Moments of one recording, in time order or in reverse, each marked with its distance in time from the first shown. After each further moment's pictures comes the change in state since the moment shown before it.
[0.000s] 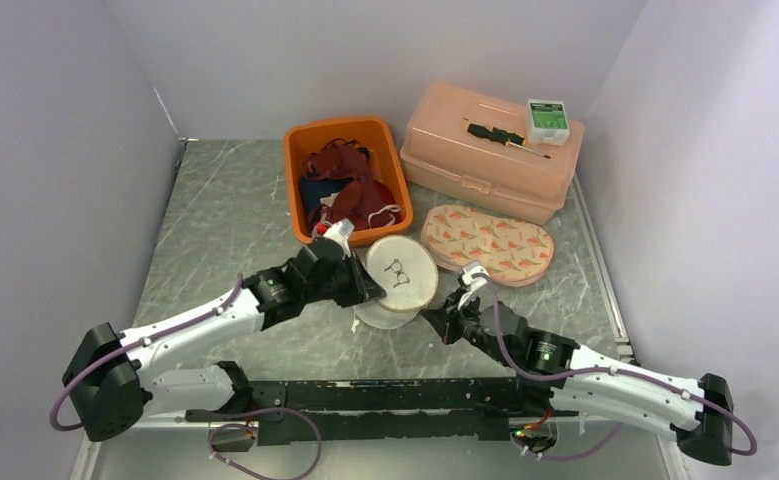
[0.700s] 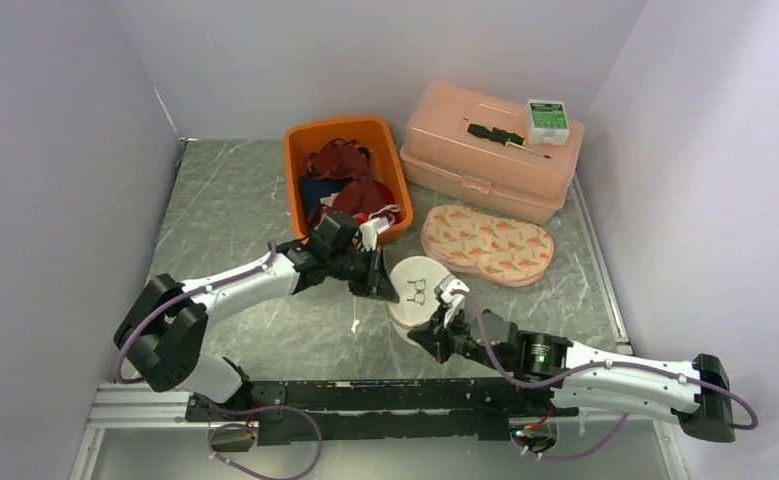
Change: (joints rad) left arm 0.170 0.334 0.204 0.018 0.556 0.393; right arm 0.128 -0.010 0.032 -0.015 -0.124 -0.096
